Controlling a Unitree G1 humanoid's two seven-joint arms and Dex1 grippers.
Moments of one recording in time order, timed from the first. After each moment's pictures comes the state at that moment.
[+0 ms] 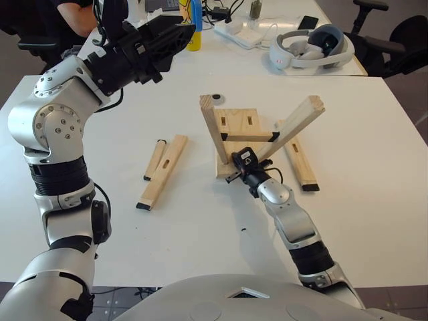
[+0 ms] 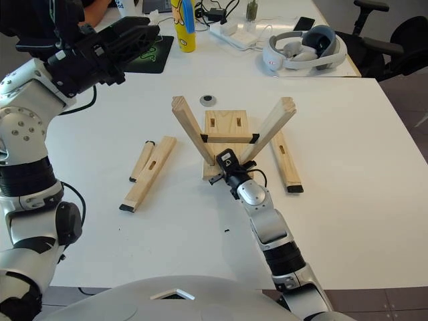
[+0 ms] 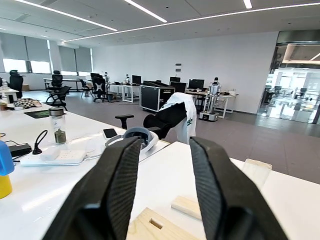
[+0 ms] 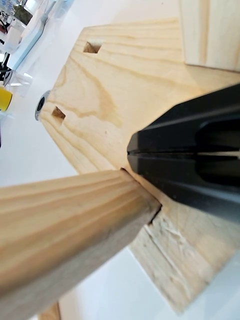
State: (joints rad) left arm -0.71 0.45 0.21 -0.15 -0.71 0.81 -0.68; right arm -0.06 -0.17 0.32 -0.12 -0.11 0.47 0.20
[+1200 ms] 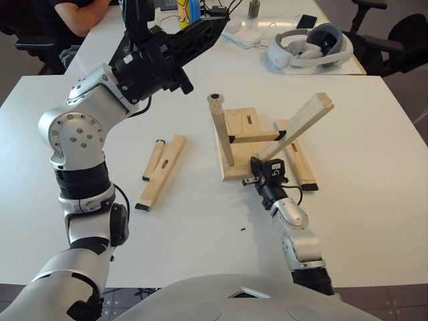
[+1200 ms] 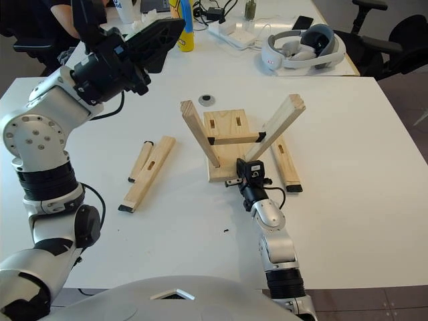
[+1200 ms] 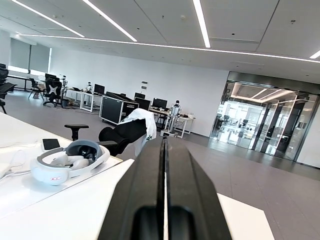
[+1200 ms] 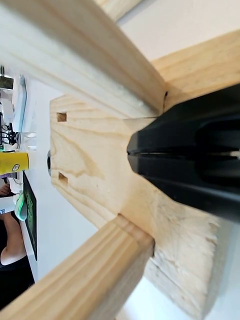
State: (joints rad) left arm -0.76 0.30 0.19 -0.22 -0.97 0.88 -0.54; right arm 0.15 -0.04 0.14 -0.08 0.08 0.16 0.15
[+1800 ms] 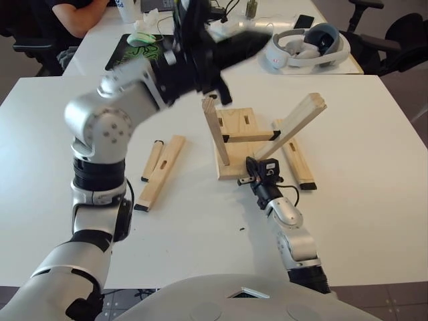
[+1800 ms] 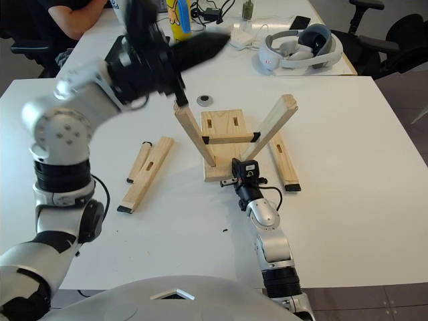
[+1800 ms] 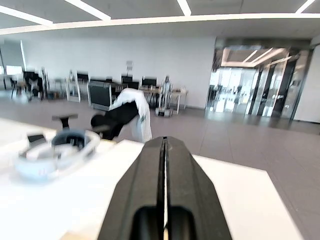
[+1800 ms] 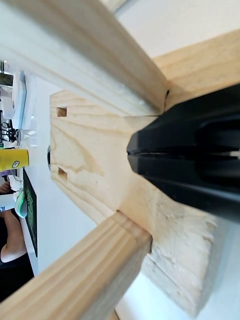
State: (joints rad) left arm -0.67 0.38 -0.14 -0.20 -0.71 0.71 -0.66; right arm 0.13 -0.03 0.17 -0.07 0.07 0.17 0.14
